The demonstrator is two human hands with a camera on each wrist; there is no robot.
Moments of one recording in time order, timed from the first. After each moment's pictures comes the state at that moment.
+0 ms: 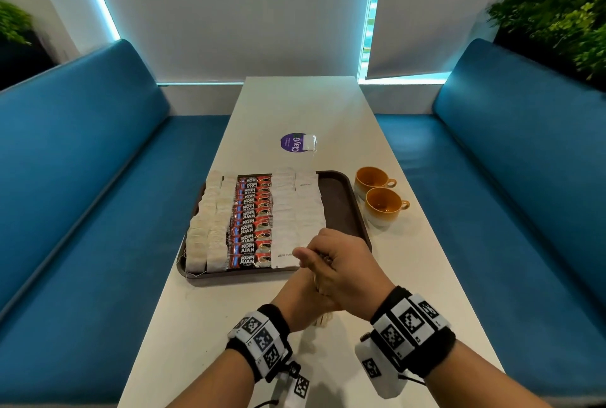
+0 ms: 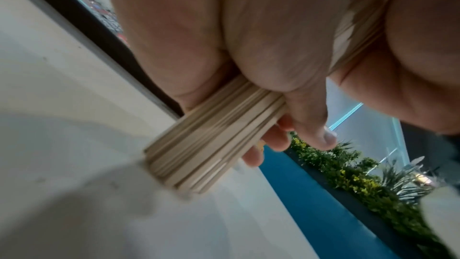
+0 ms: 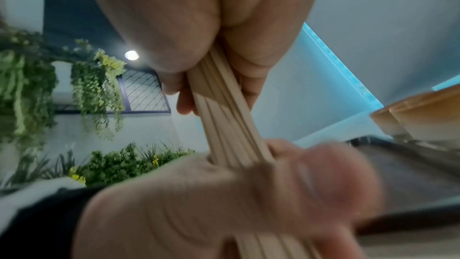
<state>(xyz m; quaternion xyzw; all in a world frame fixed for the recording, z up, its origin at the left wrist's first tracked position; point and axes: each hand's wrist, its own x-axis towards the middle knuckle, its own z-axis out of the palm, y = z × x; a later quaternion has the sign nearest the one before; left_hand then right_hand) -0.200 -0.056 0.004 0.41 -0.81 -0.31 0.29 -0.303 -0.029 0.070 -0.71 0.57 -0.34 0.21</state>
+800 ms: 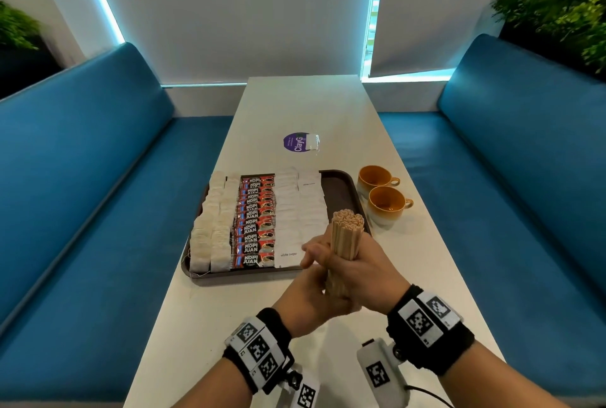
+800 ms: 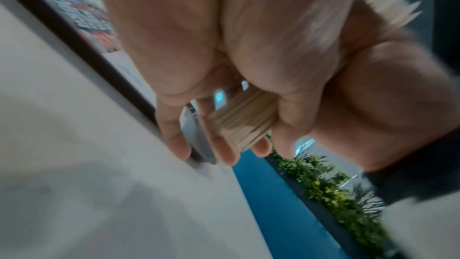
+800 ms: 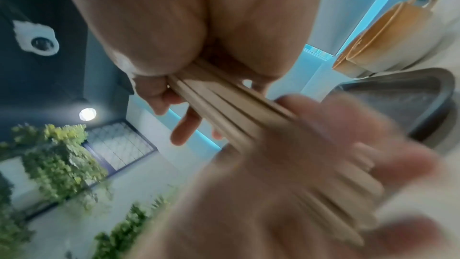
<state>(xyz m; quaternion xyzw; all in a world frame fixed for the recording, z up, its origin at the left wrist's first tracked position) -0.183 -0.051 0.023 0.36 -0.74 -0.54 0.20 -0.314 -0.021 0.082 -0.58 0.52 -0.45 0.44</state>
